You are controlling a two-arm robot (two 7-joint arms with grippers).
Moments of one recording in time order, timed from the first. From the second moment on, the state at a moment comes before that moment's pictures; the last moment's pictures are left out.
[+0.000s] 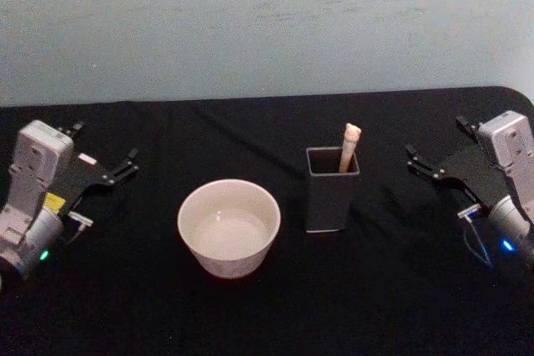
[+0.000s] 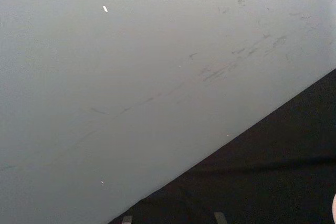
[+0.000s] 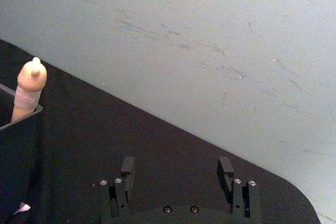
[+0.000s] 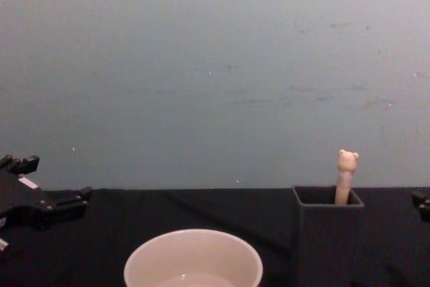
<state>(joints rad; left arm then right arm) -0.20 0.60 0.45 -1.41 -0.25 -0.12 0.03 0.20 0.60 -0.45 -1.41 0.25 -0.12 -0.03</state>
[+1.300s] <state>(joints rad) -0.20 0.60 0.45 -1.41 -0.25 -0.12 0.03 0.19 0.60 -0.43 -1.43 0.28 -0.13 0.02</state>
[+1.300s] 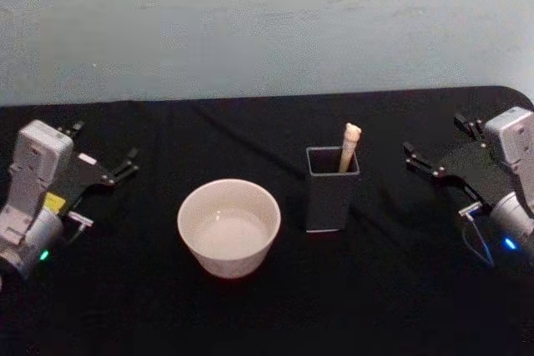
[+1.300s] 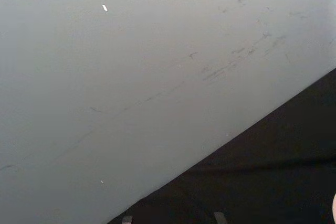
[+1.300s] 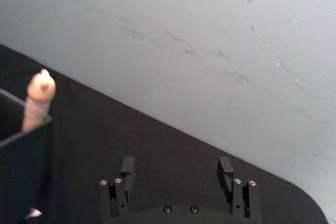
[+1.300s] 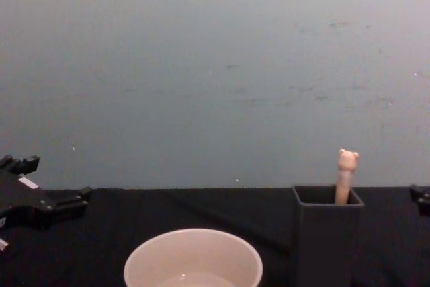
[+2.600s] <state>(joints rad) -0.20 0.60 0.45 -1.41 -0.25 -0.12 0.03 0.26 0.52 -0.40 -1.40 0.57 -0.02 0.51</state>
